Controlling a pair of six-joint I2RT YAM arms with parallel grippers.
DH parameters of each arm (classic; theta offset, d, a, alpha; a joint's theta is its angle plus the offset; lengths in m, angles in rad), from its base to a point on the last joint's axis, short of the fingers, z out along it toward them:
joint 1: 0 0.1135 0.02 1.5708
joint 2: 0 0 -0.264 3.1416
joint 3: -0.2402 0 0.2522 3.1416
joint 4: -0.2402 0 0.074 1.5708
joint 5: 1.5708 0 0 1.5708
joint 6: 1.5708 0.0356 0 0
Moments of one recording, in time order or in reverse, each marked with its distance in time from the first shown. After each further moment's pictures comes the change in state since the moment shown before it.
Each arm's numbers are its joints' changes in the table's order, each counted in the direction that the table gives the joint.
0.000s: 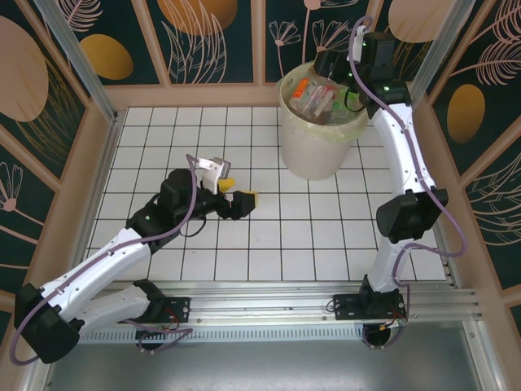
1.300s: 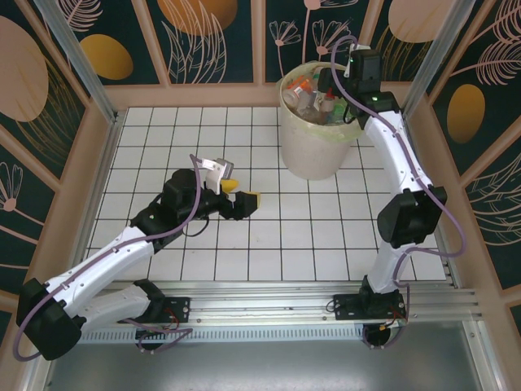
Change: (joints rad) left arm 0.000 -0.027 0.021 0.053 0.029 -0.016; right arm 0.037 0.057 0.239 0.092 0.345 -0.157
